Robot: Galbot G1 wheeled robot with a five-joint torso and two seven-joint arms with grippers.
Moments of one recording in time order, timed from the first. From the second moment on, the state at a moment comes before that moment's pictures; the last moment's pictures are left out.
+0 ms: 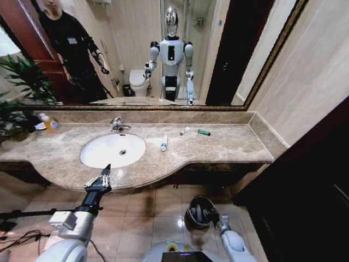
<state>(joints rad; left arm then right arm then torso) 1.83 -1.36 -0.81 -2.47 -0.37 0.17 0.05 -1.37 1.41 0.55 1.24 0.18 -0.01 -0.19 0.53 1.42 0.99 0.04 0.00</state>
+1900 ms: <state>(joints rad) 1.83 -1.36 -0.81 -2.47 -0.37 0.17 0.05 -1.76 1.37 0.60 2.04 0.37 -0.09 -0.04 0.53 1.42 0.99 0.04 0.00</state>
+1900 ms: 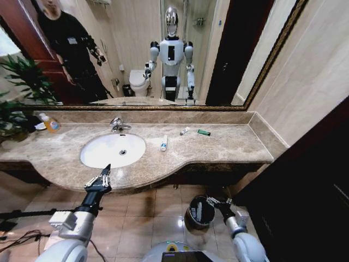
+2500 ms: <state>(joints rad) 1.83 -1.36 -0.81 -2.47 -0.37 0.17 0.05 -1.62 1.33 0.50 2.24 0.37 -0.17 0.01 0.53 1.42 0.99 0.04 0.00</state>
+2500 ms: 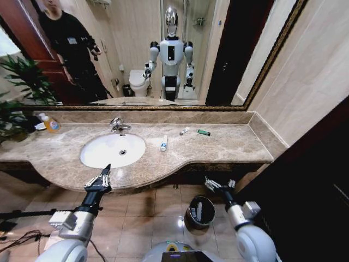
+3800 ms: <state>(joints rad) 1.83 -1.36 -0.81 -2.47 -0.37 0.17 0.05 -0.84 1.43 0.00 1.66 0.37 -0.32 0.29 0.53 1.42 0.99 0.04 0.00</state>
